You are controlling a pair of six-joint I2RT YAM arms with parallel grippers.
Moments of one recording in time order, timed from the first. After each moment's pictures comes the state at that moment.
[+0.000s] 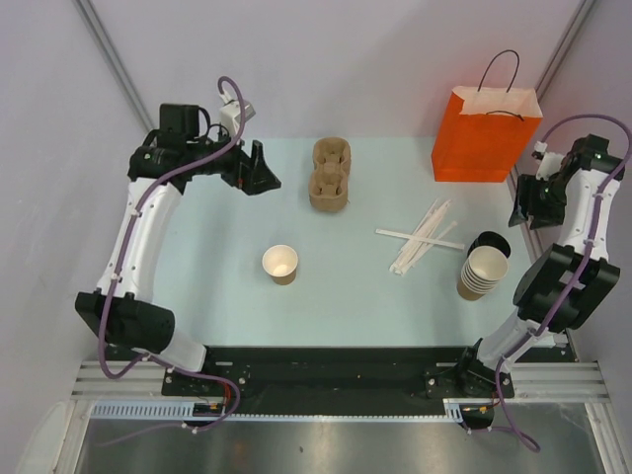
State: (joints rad) left arm -0.15 1.51 1.76 -0.92 0.73 0.19; right arm -0.48 1.71 1.74 -1.25 -0.27 -0.35
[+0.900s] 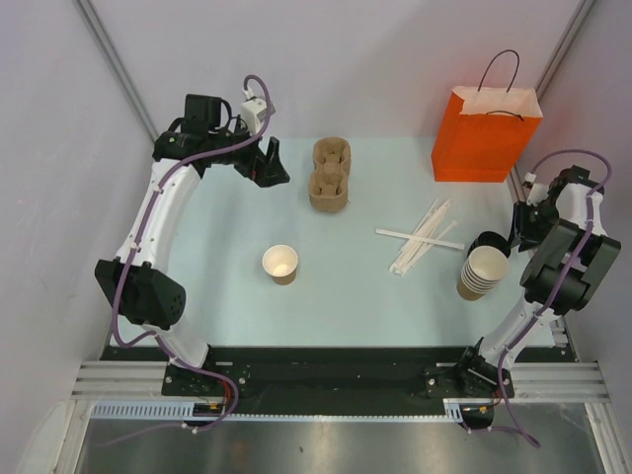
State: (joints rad) left arm -0.19 1.68 1.86 -0.90 0.67 0.29; right arm -0.53 1.88 1.52 -1.01 -0.23 -0.37
